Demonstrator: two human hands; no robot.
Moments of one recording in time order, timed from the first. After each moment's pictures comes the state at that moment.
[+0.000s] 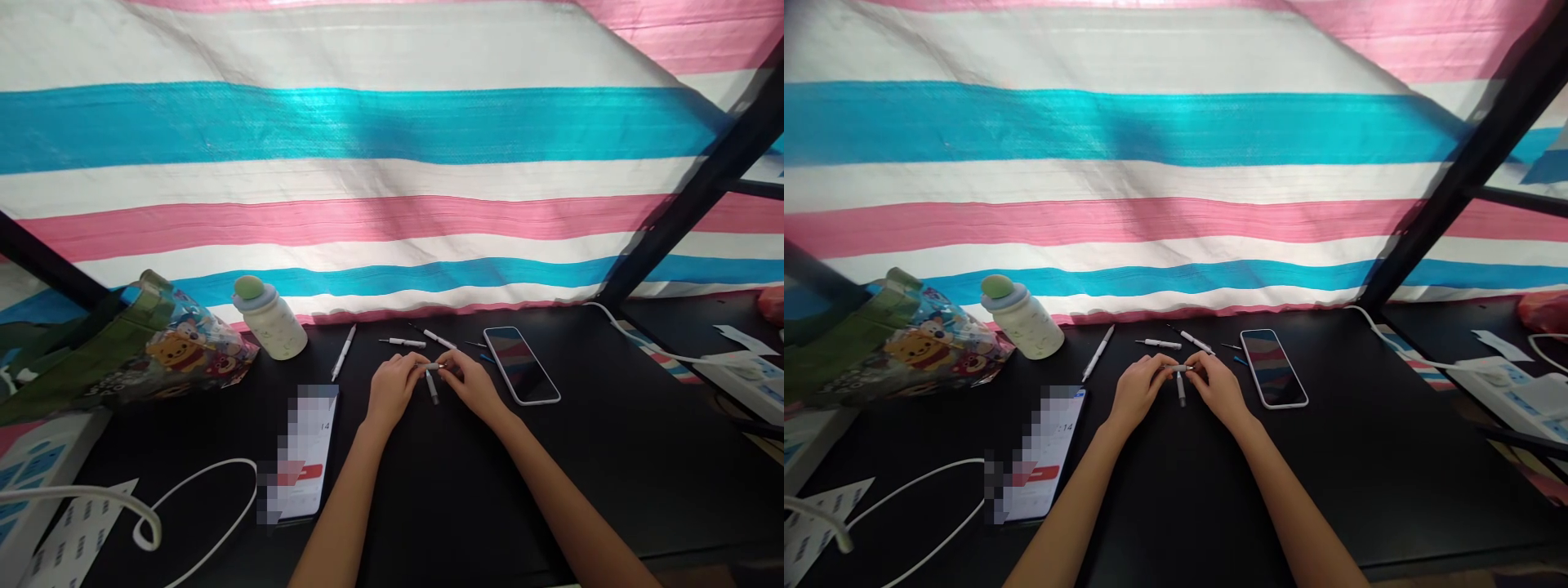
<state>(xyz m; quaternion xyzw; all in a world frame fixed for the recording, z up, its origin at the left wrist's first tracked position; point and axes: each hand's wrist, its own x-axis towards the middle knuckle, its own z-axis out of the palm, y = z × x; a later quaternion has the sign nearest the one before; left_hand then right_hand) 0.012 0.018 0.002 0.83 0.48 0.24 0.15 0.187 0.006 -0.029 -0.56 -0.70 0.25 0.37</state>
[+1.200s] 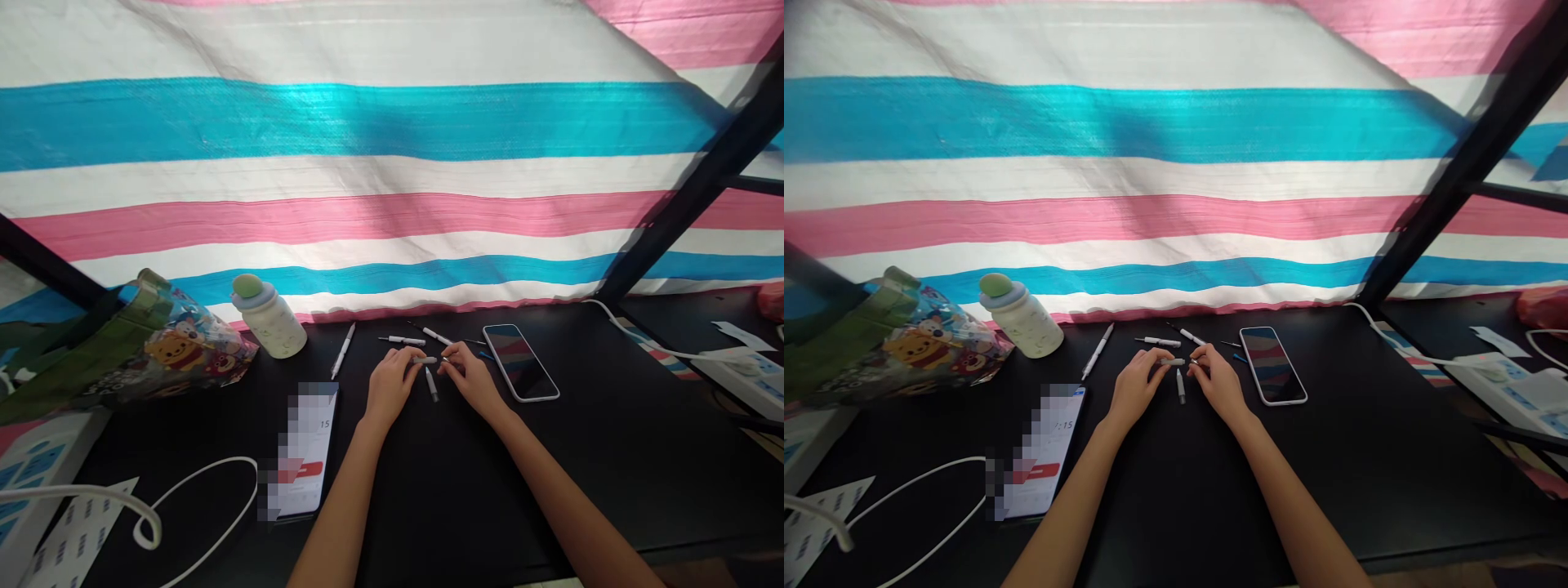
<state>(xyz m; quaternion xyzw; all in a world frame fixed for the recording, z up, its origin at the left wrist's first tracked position) 0.009 0.019 0.001 0.82 0.47 0.29 0.15 0.187 0.007 -0.031 -0.55 -0.66 0.28 0.42</state>
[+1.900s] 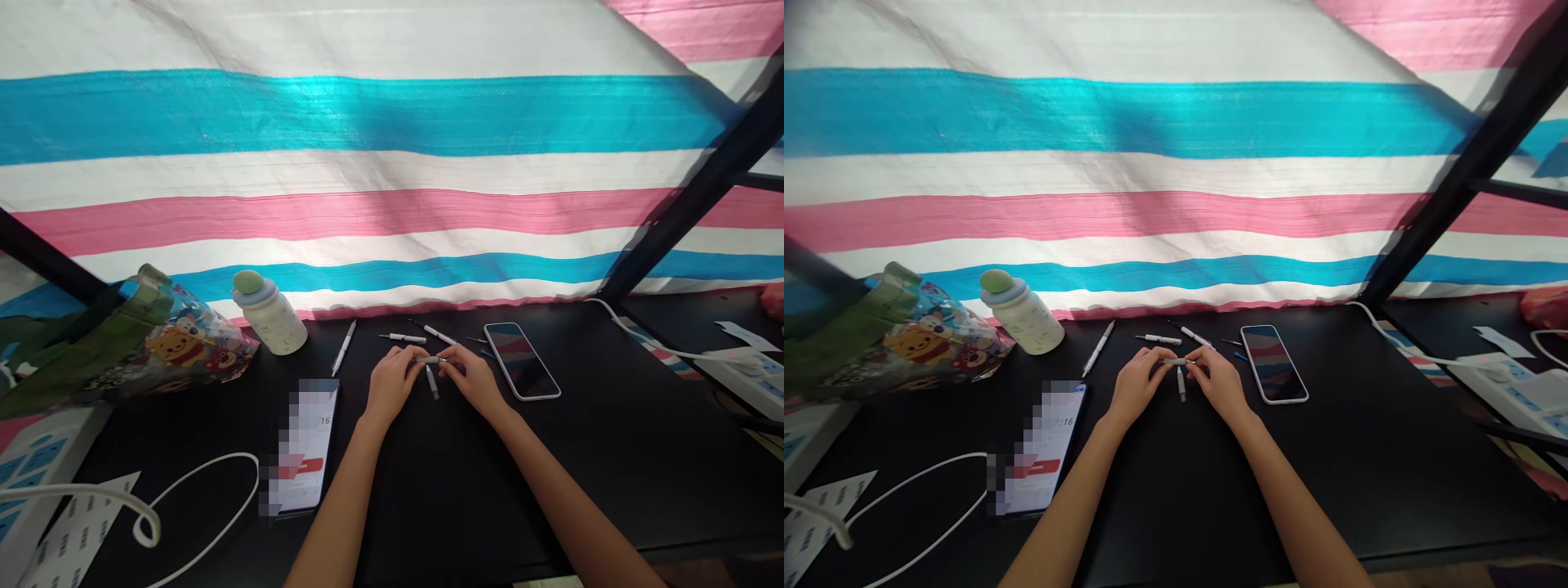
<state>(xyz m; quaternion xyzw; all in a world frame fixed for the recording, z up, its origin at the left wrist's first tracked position) 0.009 0.019 -0.001 0.82 0.47 0.28 0.15 0.186 0.004 -0.027 -0.55 -0.68 0.25 0.42</state>
